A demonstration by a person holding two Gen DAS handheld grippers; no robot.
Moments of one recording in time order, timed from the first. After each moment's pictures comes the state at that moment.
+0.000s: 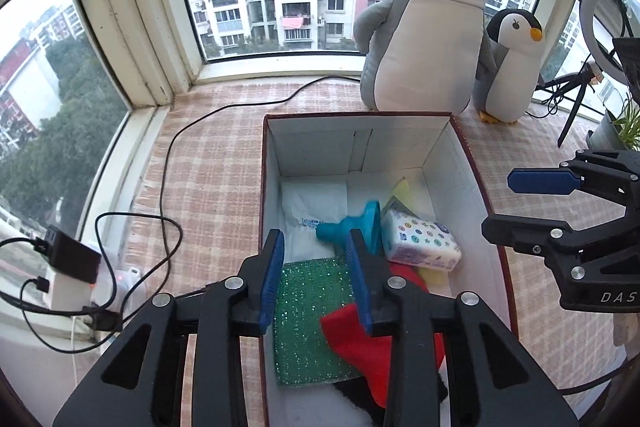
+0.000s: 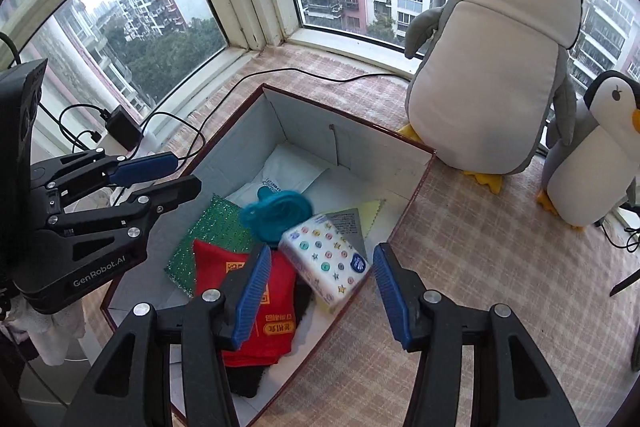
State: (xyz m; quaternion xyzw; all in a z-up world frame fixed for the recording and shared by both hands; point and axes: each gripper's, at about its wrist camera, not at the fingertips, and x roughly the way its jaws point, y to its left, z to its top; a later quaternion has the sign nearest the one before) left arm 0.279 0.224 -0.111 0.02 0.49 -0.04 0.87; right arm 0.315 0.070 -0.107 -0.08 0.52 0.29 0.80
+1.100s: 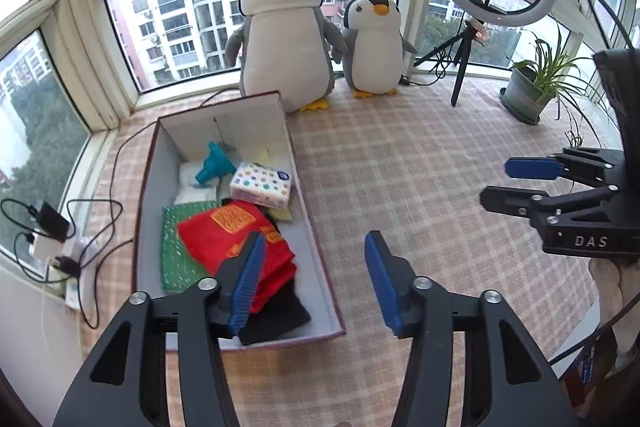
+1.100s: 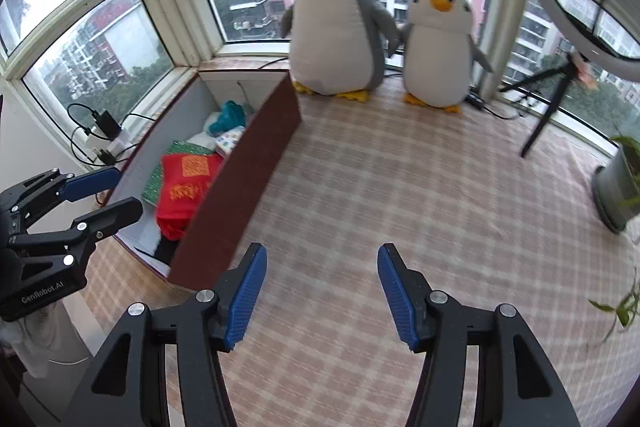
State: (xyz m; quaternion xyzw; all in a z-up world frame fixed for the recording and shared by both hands) left arm 0.147 0.104 -0.073 0.05 0.45 -0.12 0.88; right arm 0.166 -0.093 -0.083 -0.03 0.49 0.16 0.85
